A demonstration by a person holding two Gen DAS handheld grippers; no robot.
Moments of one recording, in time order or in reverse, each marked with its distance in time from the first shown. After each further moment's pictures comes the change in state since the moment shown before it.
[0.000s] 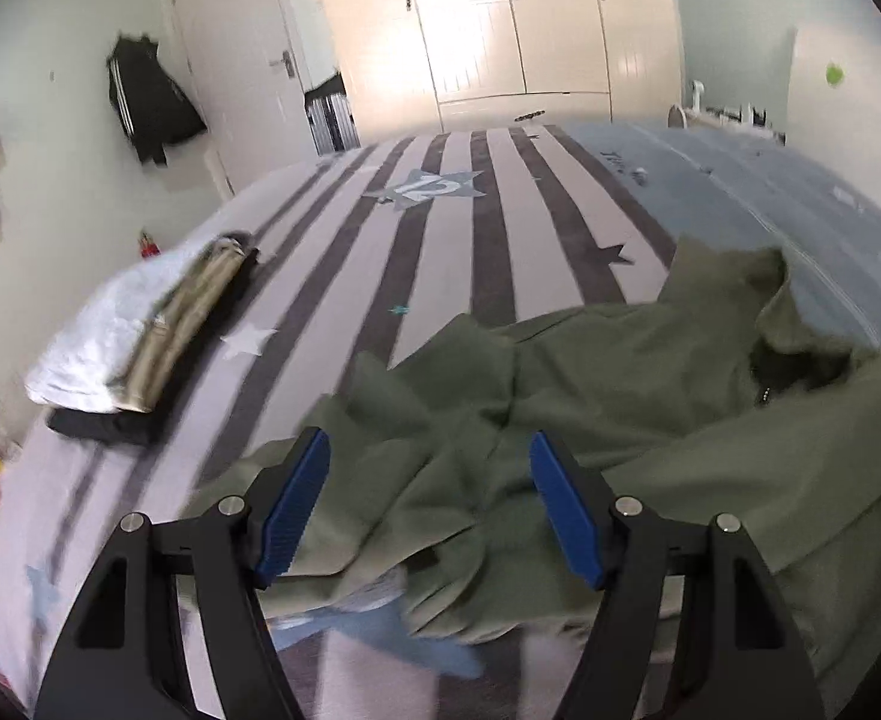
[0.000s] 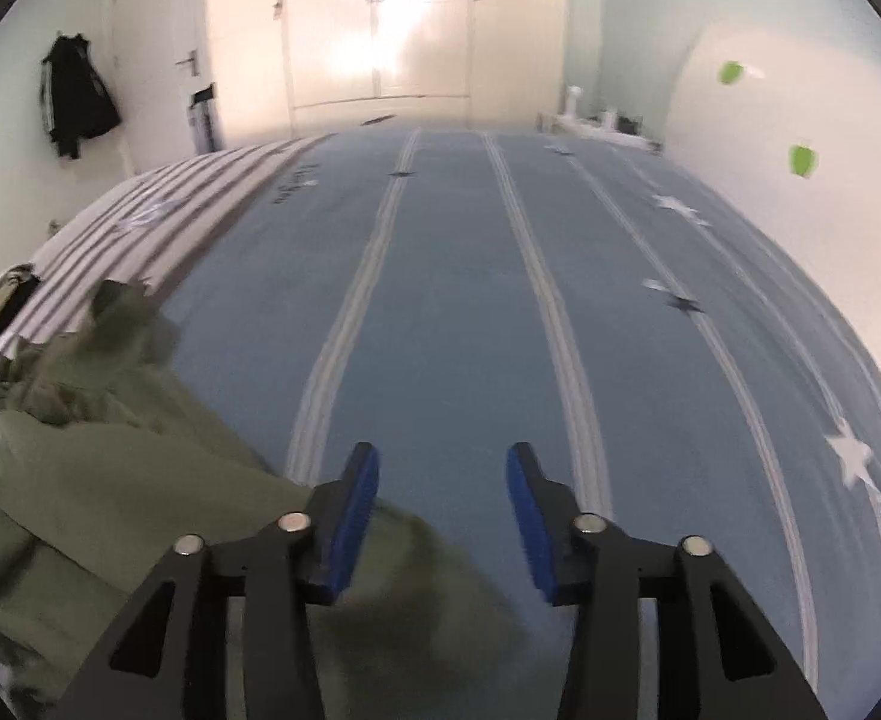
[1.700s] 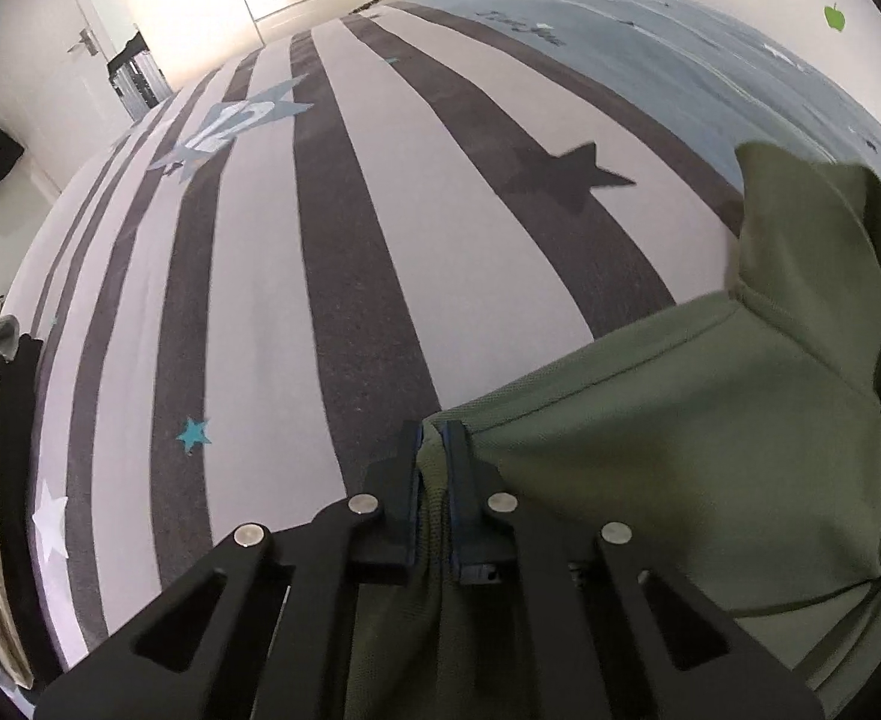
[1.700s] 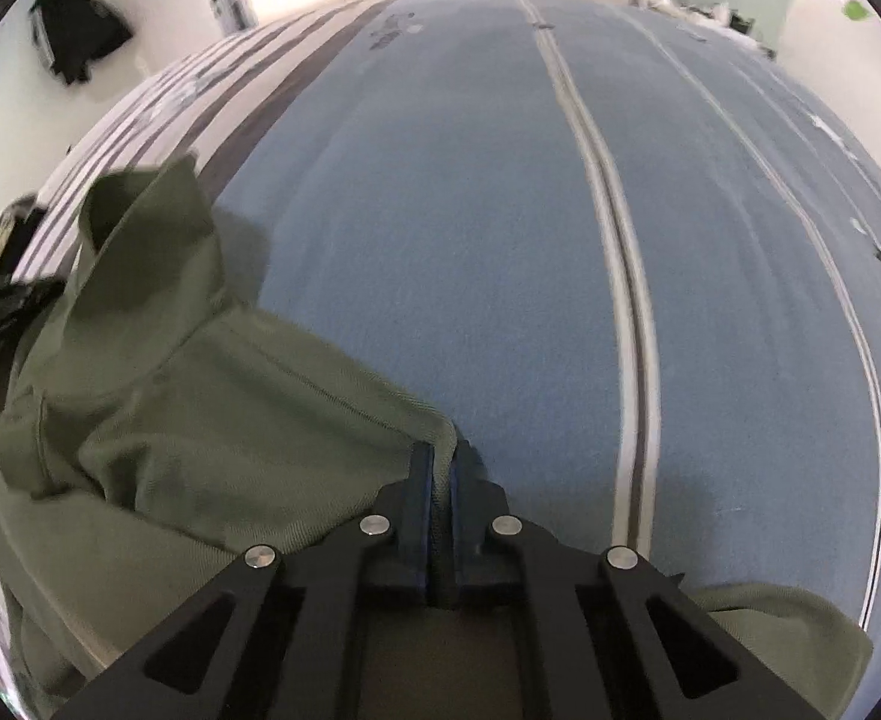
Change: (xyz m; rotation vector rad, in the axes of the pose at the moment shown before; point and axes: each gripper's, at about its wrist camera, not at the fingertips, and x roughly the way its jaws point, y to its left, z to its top) left arm 0.172 -0.051 0.069 0.360 0.241 -0.276; right arm 0.136 0.120 0.026 0.054 0.307 0.070
